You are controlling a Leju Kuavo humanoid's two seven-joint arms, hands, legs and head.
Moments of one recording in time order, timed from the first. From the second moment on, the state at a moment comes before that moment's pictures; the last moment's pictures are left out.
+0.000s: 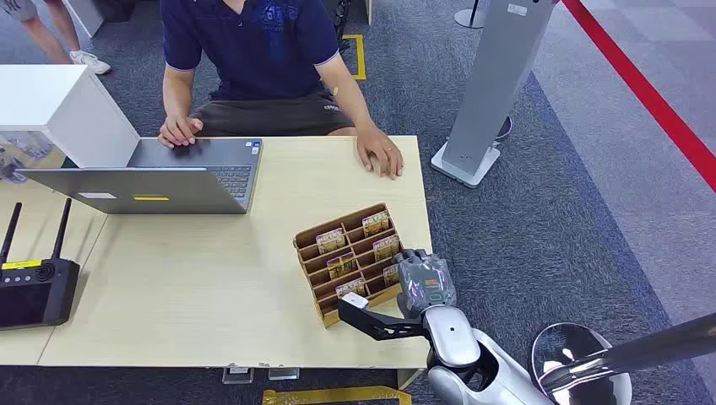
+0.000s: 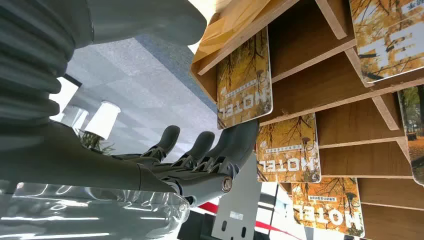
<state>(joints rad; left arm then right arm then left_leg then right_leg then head) -0.11 0.08 -1.19 -0.20 1.22 0.00 0.11 -0.33 -0.18 0.88 -1.46 1.15 0.06 0.31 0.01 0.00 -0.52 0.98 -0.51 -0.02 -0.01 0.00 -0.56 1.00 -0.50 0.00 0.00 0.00</state>
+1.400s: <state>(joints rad) -0.12 0.08 -1.22 -0.20 1.18 0.00 0.11 -0.33 -0.18 0.87 -1.46 1.15 0.05 0.31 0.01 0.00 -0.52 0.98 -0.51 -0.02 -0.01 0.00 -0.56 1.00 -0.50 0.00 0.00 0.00</state>
